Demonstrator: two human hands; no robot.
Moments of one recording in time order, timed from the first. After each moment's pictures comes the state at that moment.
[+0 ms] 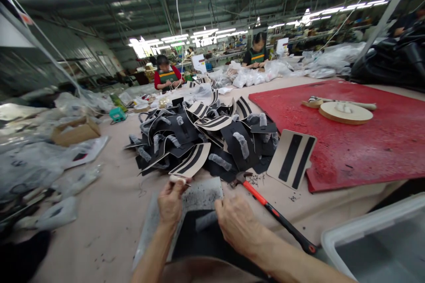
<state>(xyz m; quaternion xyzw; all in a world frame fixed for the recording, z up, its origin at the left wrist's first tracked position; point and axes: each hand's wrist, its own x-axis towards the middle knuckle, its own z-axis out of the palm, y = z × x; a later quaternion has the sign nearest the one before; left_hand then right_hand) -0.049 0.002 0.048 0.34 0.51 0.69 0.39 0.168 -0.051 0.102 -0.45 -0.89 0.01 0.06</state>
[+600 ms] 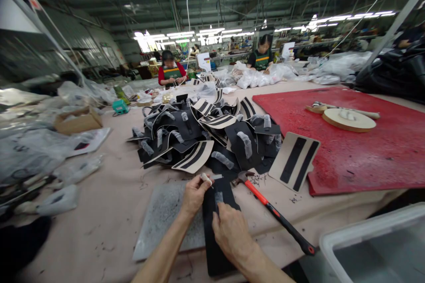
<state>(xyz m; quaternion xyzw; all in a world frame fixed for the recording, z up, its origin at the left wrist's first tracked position) -0.012 0.009 0.025 0.49 0.51 0.55 0.44 0.132 -0.066 0.063 -0.61 -0.76 0.19 0.11</state>
